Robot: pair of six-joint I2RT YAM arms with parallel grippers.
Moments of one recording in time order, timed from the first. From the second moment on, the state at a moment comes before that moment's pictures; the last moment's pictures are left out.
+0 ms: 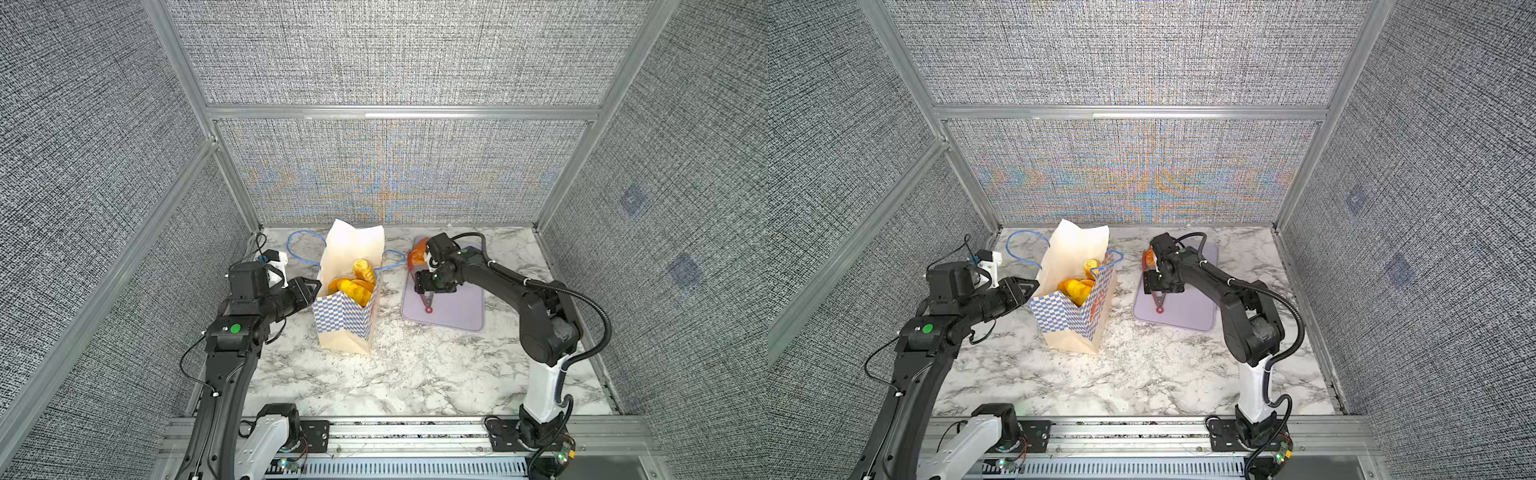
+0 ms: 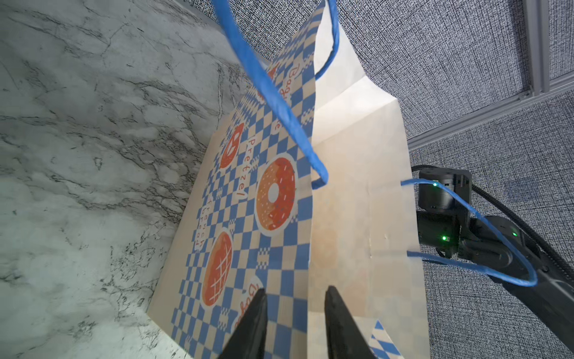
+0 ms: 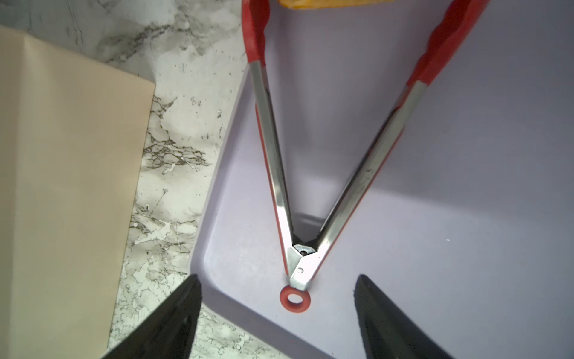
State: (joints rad) left arm -0.04 0.90 1.04 -0.77 0.48 -0.55; right arm 0.50 1.97 1.54 -0.75 -0.07 0.34
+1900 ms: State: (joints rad) left arm -0.04 0.89 1.05 -0.81 0.47 -0.52; right arm 0.50 1.95 1.50 -0.66 0.11 0.34
